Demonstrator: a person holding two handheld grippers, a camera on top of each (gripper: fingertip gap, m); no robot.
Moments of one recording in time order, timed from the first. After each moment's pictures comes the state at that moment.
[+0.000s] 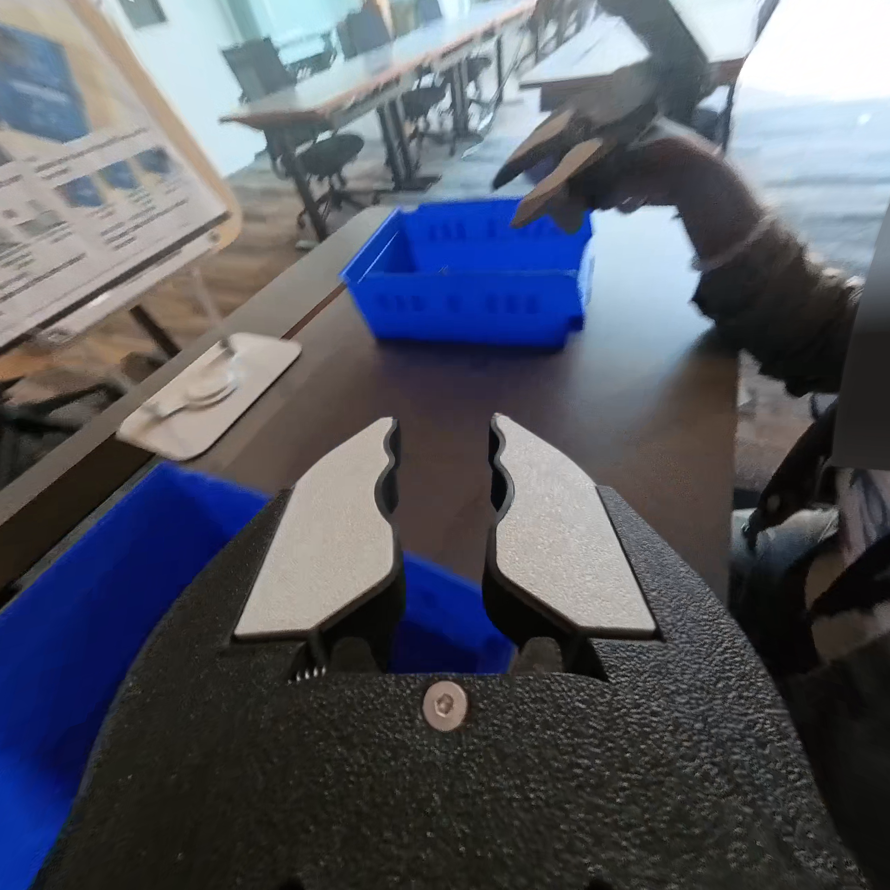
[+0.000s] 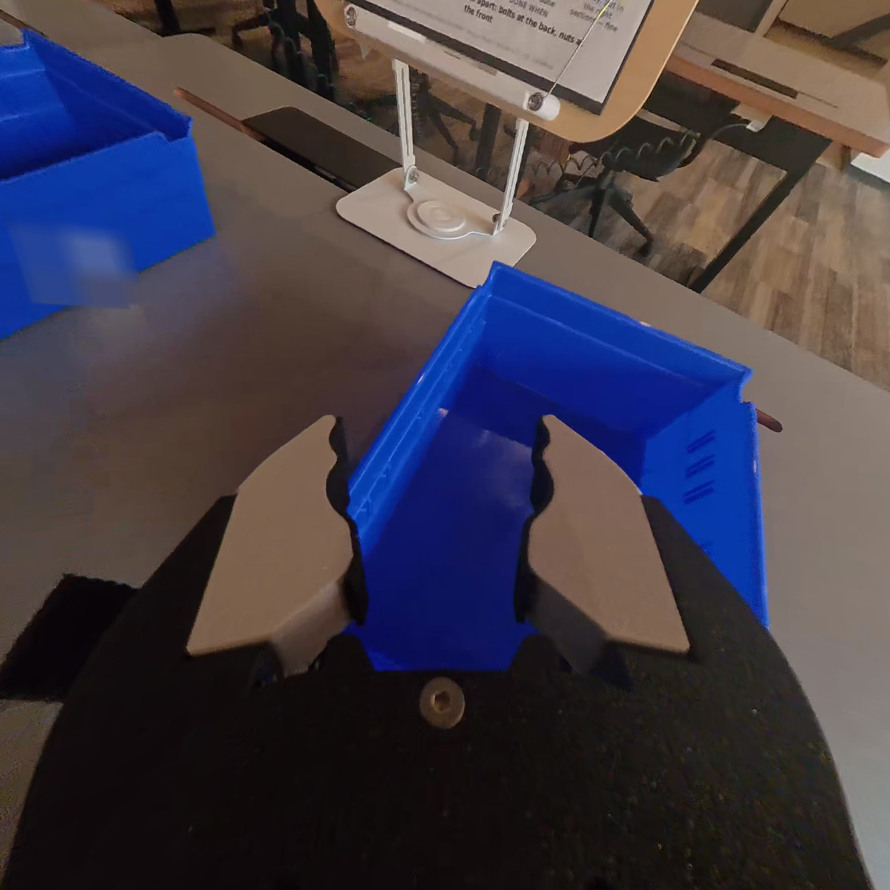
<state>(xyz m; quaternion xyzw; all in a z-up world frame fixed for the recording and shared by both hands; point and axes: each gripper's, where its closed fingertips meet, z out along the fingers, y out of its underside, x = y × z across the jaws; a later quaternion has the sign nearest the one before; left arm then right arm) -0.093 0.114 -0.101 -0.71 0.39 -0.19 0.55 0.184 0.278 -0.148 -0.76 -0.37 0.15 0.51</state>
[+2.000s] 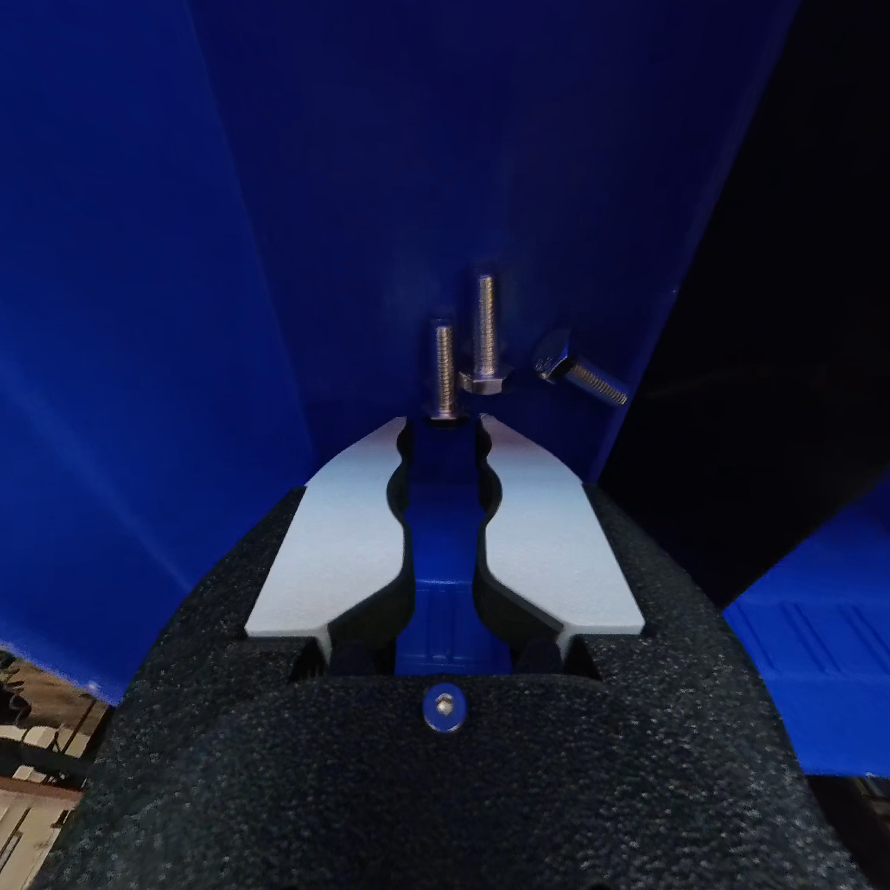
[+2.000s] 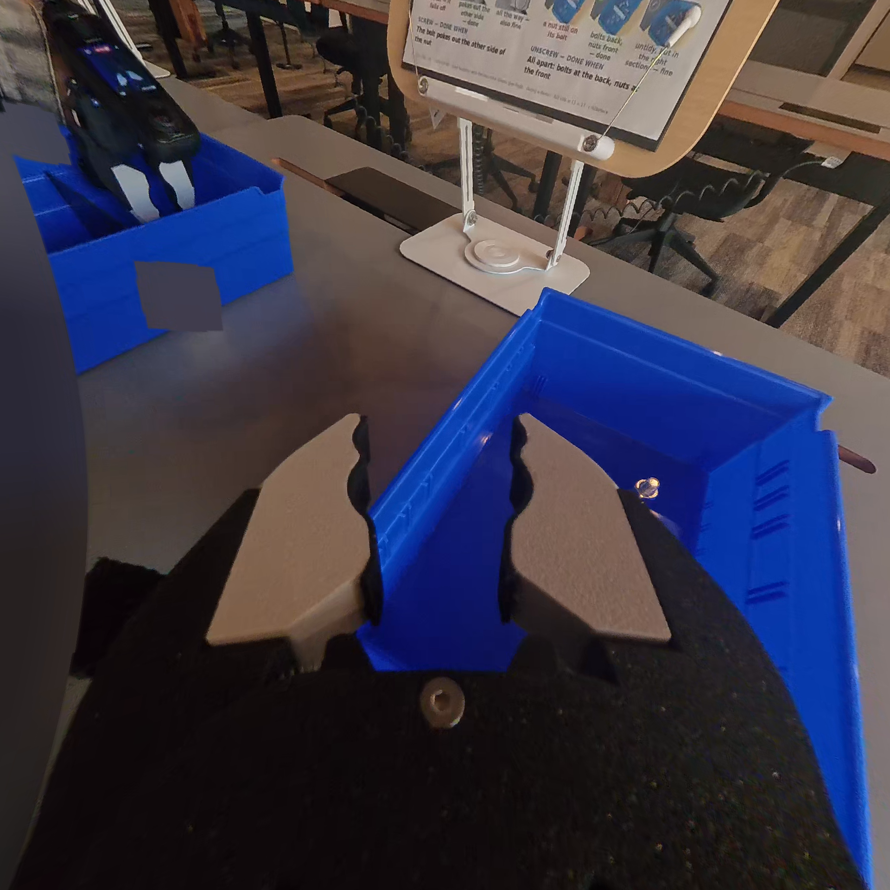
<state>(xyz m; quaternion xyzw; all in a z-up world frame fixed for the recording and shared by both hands) -0.313 0.245 -0.291 -0.79 0.60 0.06 -0.05 0.175 0.265 -0.146 -0.73 -0.38 0.22 0.52</state>
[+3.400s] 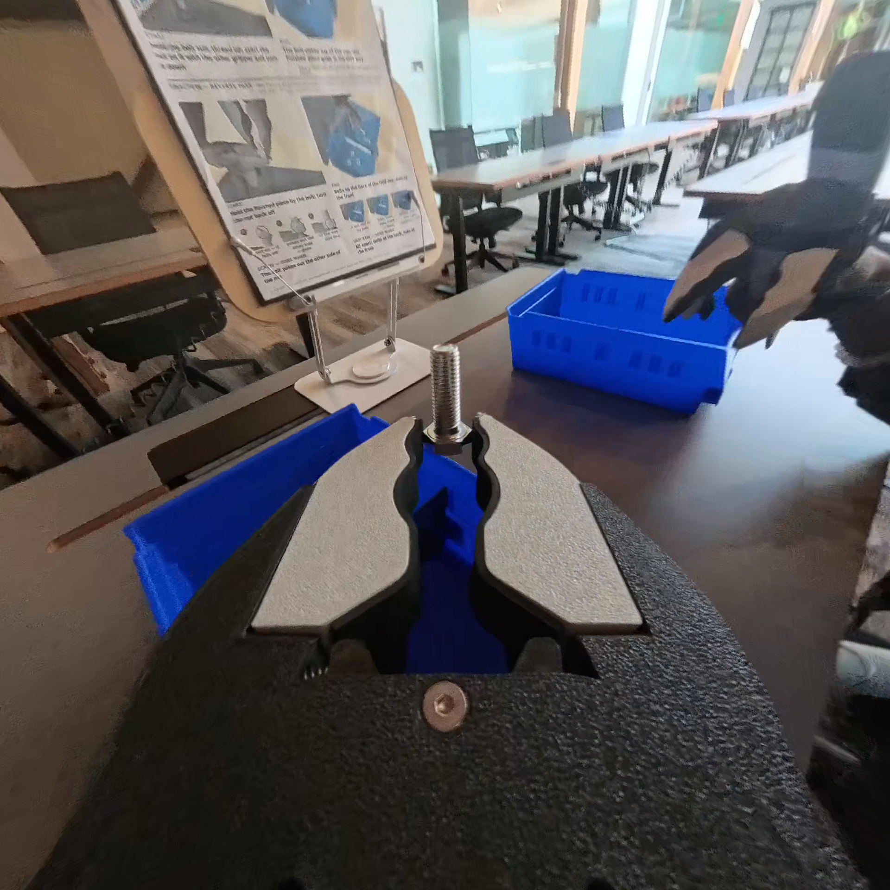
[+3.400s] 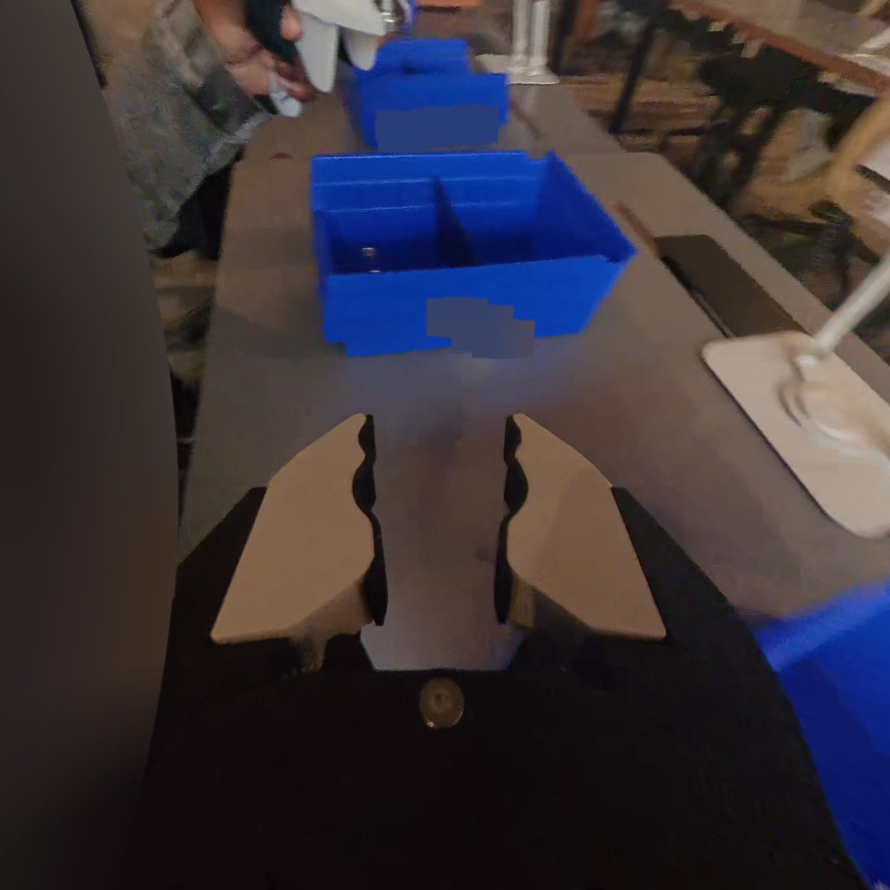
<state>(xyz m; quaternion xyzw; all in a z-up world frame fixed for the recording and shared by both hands) -0.201 0.125 -0.071 -0.72 0.23 -0.15 0.64 0.047 0.163 -0.129 -0.57 -0.62 0.37 0.39</state>
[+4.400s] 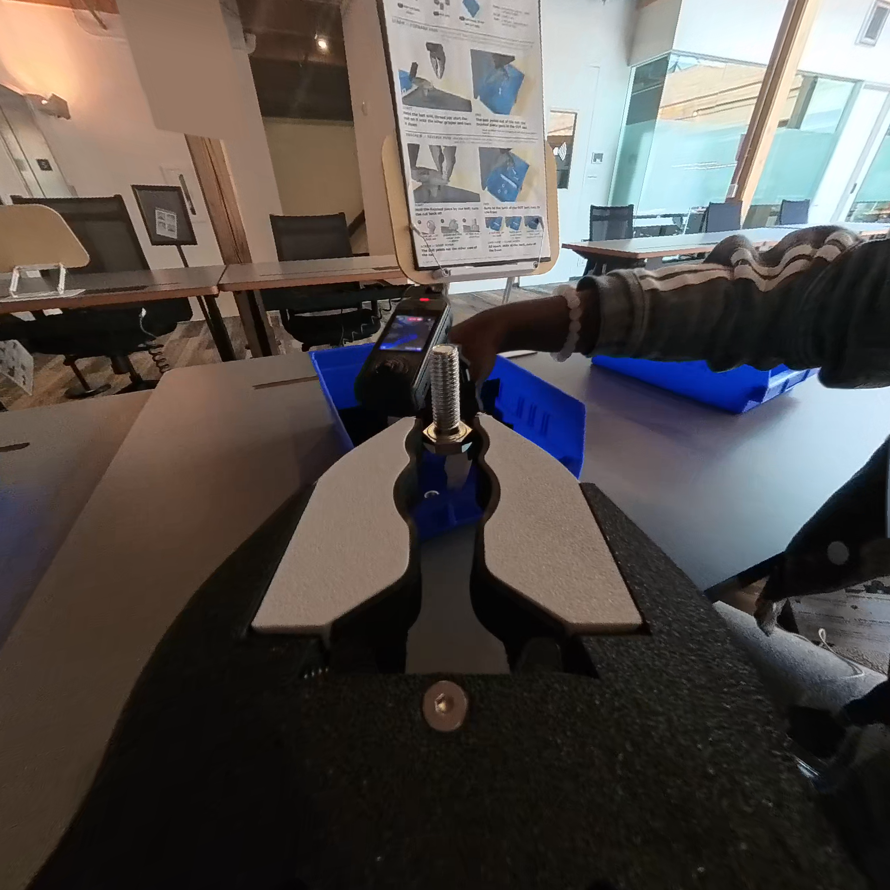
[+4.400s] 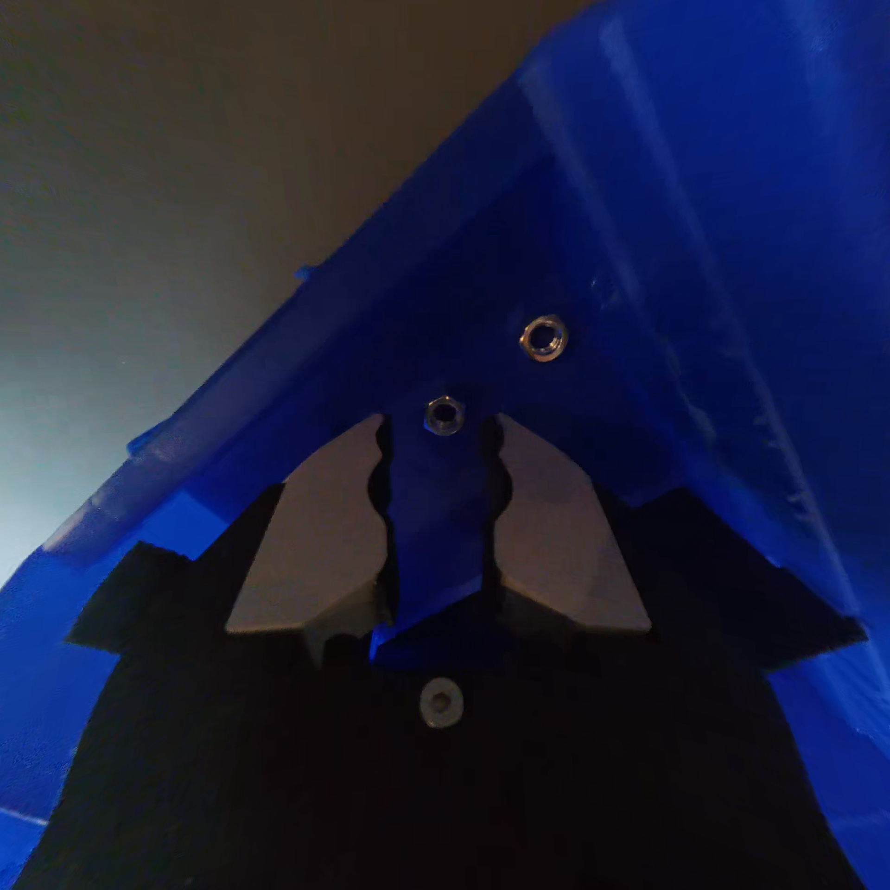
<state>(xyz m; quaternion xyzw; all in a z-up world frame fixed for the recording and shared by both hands) -0.279 -0.066 -0.110 -0.70 0.07 -0.06 0.71 -0.267 0.094 -0.290 -0.21 -0.98 0.05 0.00</state>
